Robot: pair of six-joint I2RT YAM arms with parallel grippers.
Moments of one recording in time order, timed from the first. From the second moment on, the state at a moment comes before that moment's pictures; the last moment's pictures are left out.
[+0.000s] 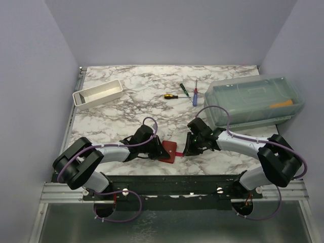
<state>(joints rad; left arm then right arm) -0.76 1.45 0.44 0.26 0.39 -1.06 0.75 1.44 0.70 -0.34 -0.13 0.84</state>
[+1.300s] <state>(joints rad) -0.76 1.45 0.44 0.26 0.39 -1.08 0.75 1.56 0.80 -0.21 -0.28 0.75</state>
